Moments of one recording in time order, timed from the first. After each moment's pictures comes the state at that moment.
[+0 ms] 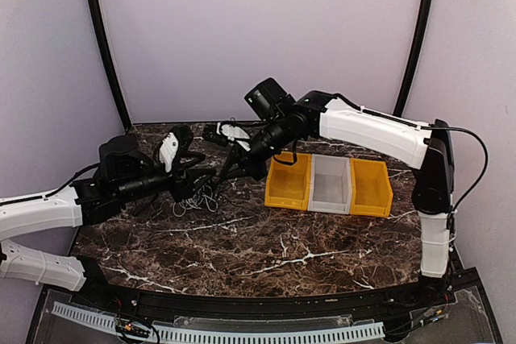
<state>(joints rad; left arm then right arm) -0.77 1.03 0.62 0.23 0.15 0.13 0.94 2.04 1.97 -0.80 -0.60 -0.47</state>
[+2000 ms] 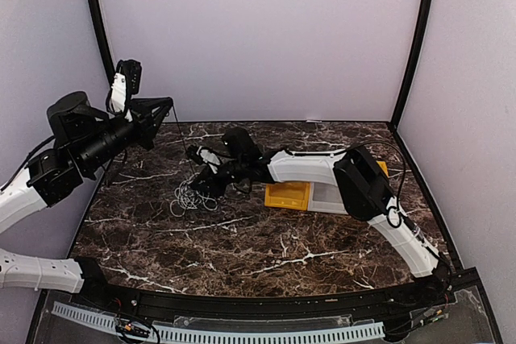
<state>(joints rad) -0.77 0.89 0.93 -0.02 -0.15 0.03 0.92 2.58 2.11 -0.08 -0.62 -0.13</state>
